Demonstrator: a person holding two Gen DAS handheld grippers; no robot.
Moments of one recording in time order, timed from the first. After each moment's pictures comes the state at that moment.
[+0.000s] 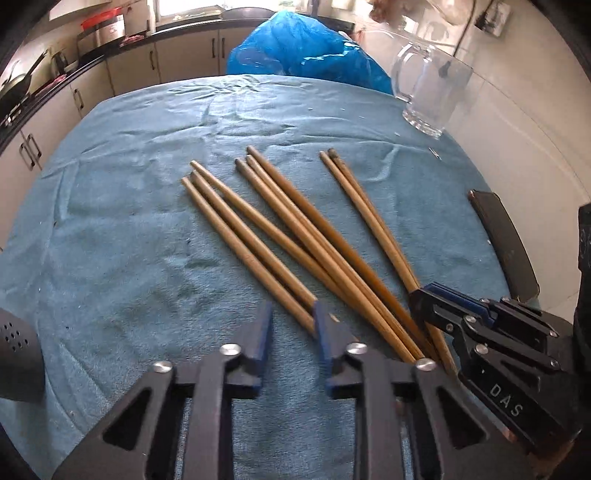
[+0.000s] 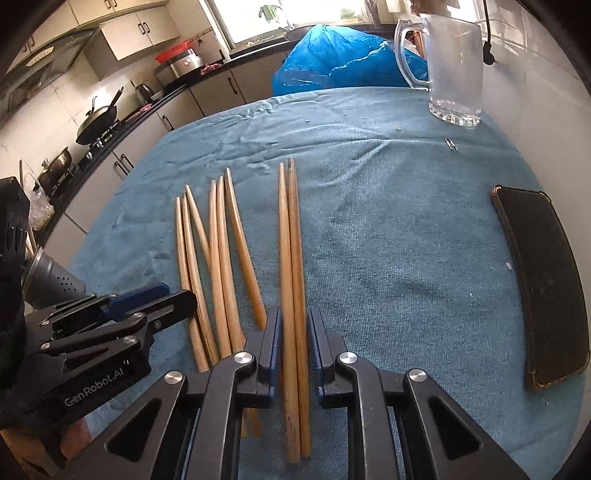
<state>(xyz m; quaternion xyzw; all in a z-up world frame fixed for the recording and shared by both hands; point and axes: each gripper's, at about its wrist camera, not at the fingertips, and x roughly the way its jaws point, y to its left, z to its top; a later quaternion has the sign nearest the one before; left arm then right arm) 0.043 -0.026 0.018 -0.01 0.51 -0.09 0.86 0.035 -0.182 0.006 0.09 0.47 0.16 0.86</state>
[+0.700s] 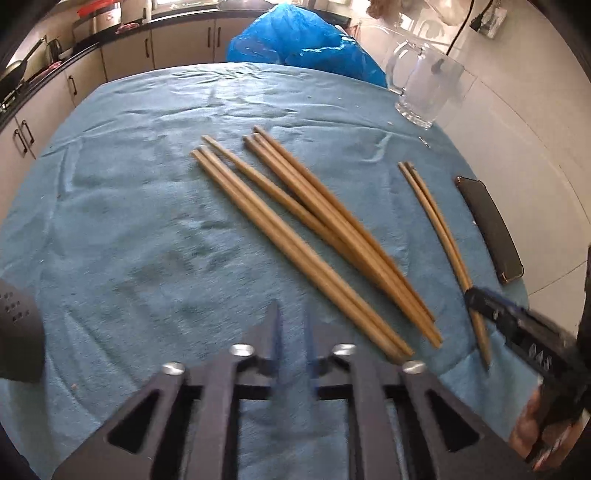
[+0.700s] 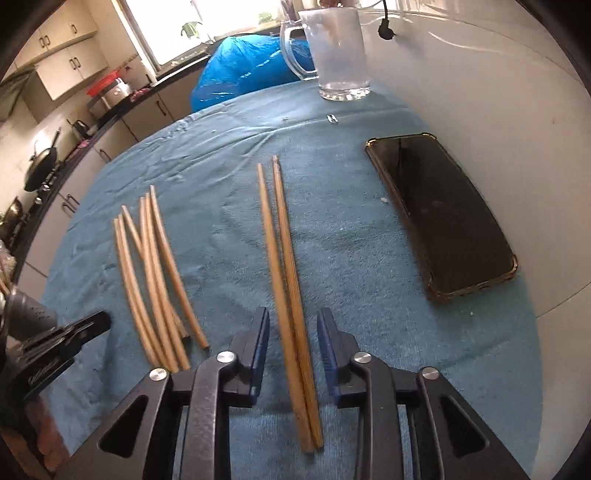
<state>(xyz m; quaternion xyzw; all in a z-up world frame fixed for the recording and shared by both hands) 0.028 -0.009 0.017 -0.04 0.52 -0.11 0.84 -0.014 -0.233 0.013 0.13 0.48 0.03 0.86</state>
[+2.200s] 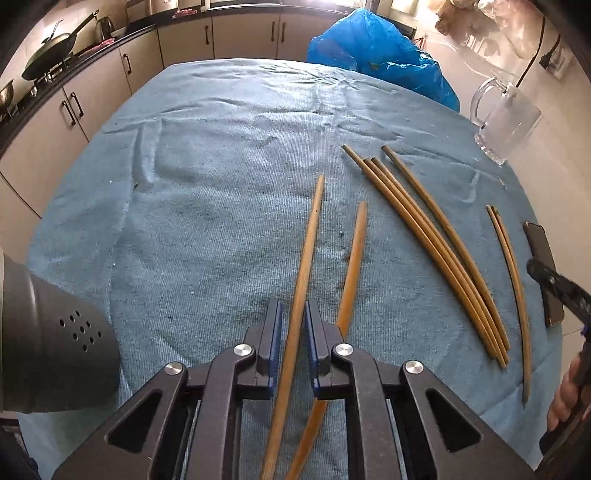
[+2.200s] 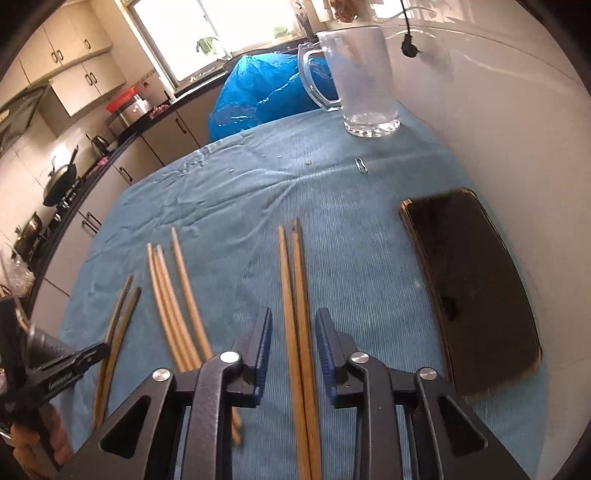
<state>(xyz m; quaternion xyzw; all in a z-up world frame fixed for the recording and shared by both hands) 0.059 0.066 0.020 -0.05 0.53 -0.01 0.84 0.052 -0.234 0.027 0.13 0.46 0.06 0.88</state>
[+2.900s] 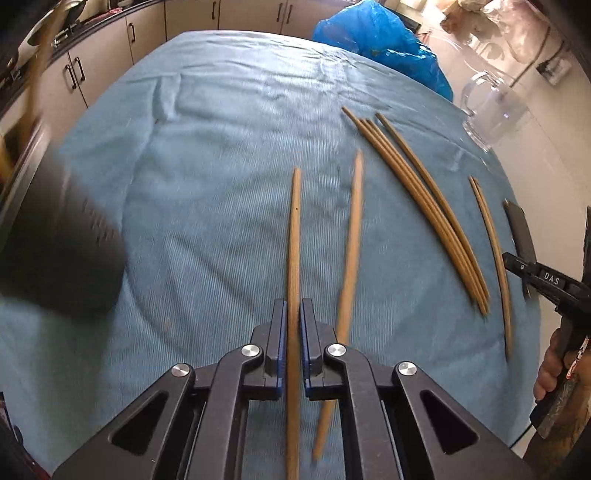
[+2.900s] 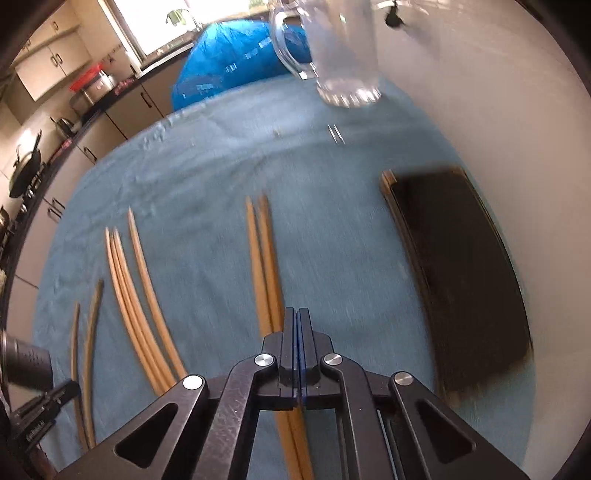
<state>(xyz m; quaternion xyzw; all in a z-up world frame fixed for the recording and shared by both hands) -0.001 0.081 0.019 -0.10 0.56 -0.03 0.82 0.039 -0.243 0.013 0.13 0.53 0.01 0.84</state>
